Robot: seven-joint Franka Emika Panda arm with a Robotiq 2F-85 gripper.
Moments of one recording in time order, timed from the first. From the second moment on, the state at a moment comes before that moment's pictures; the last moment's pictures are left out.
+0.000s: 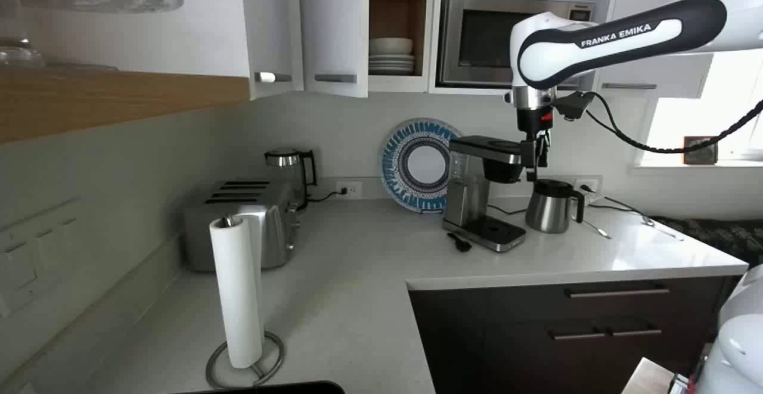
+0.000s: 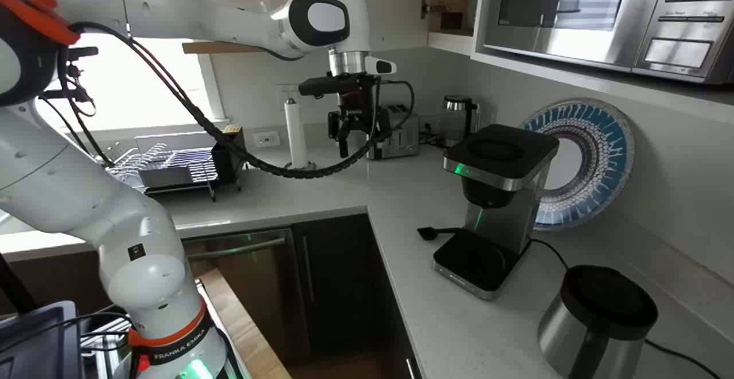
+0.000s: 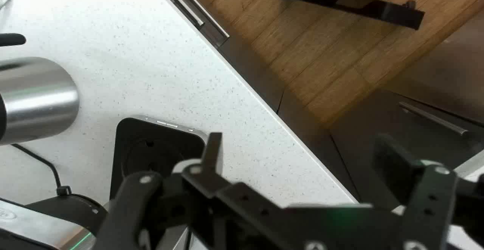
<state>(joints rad) -0.06 -0.41 -0.07 -2.13 -0.27 1.67 -0.34</state>
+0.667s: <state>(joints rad) -0.06 -0.41 -0.09 -2.12 -0.25 1.67 -0.34</state>
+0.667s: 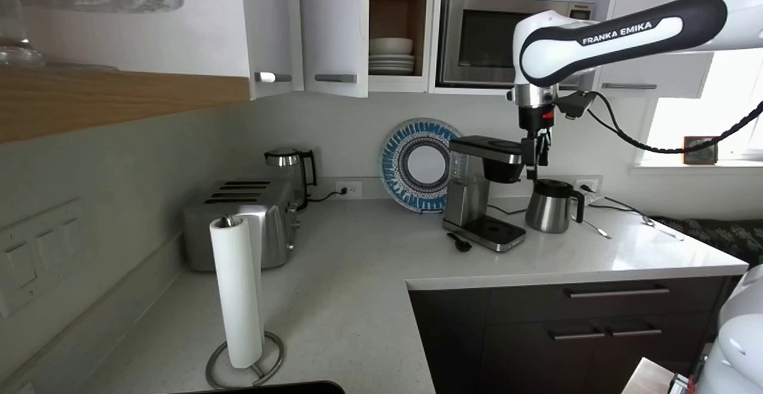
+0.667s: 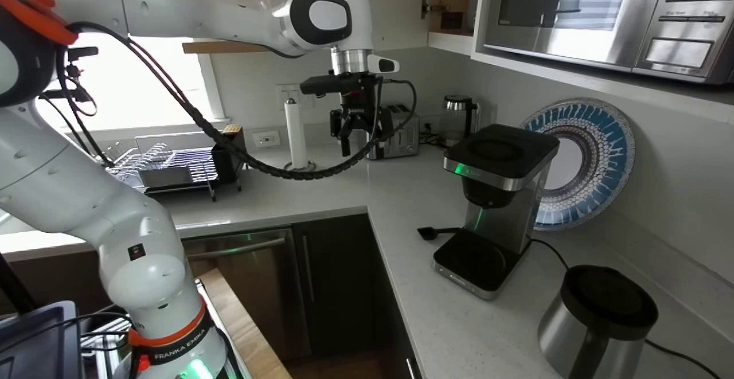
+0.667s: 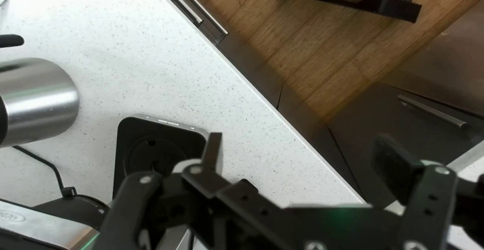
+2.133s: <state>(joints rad) -0.13 -0.27 -0.45 -1.97 0.41 1.74 -0.57</state>
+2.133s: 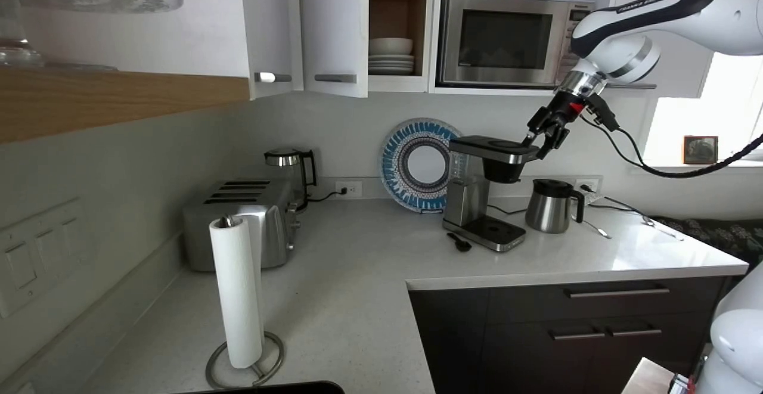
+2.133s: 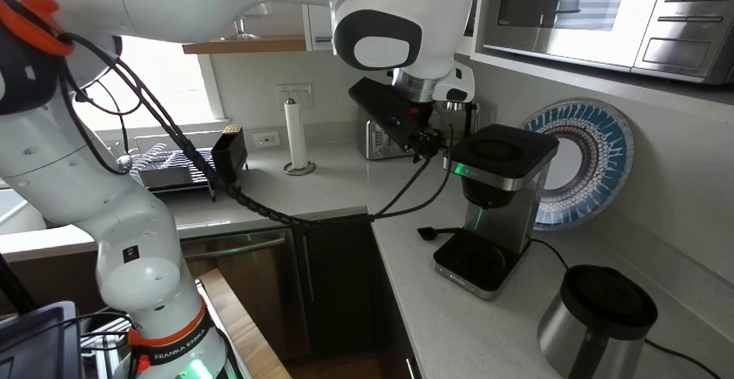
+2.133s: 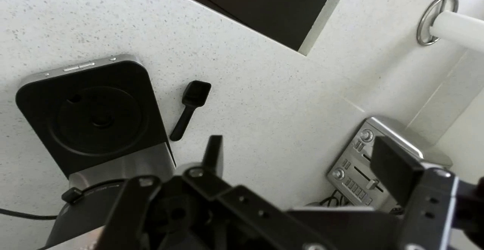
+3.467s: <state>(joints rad) -0.25 -0.12 -0.44 -1.94 0.80 1.83 -0.51</state>
